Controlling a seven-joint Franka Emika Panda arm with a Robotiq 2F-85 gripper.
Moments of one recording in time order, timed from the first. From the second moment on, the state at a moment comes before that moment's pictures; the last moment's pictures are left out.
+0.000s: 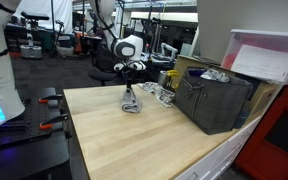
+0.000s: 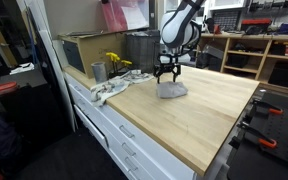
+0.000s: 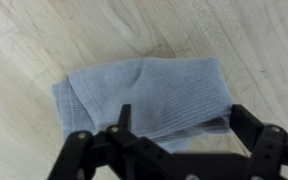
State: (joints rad) arm 0.05 0.51 -0.02 -2.05 0.09 2.61 0.58
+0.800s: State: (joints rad) arm 0.04 0.57 -0.07 -2.01 0.09 2.62 0.45
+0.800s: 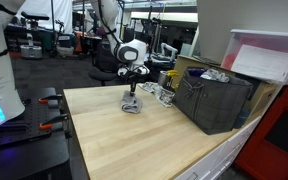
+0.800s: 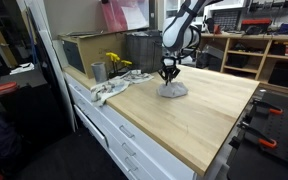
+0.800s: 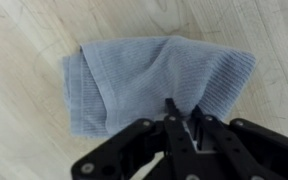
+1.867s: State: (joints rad) arm 0.18 0.64 -0.23 -1.97 0.08 2.69 0.61
